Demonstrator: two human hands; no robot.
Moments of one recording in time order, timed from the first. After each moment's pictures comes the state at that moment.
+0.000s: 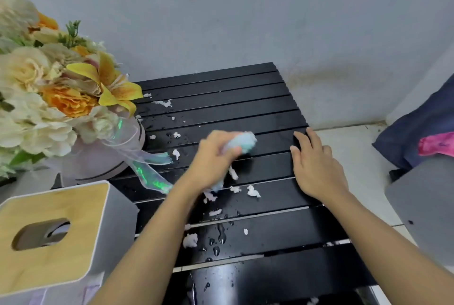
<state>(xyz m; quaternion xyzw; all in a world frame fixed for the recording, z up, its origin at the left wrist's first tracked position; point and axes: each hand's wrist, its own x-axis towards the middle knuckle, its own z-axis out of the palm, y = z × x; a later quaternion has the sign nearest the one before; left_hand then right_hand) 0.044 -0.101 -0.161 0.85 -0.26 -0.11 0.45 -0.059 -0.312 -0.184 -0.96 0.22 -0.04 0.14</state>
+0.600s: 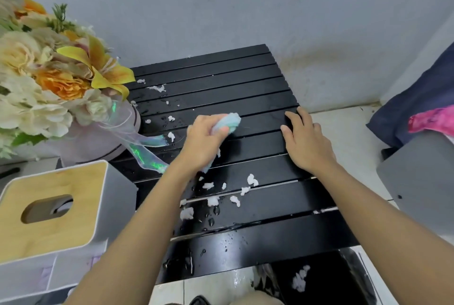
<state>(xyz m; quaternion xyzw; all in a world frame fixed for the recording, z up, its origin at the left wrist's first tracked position) 0.025 -0.103 -0.140 0.87 -0.21 -0.10 0.44 -0.059 -0.321 -0.184 -0.96 0.21 -0.05 0.20</state>
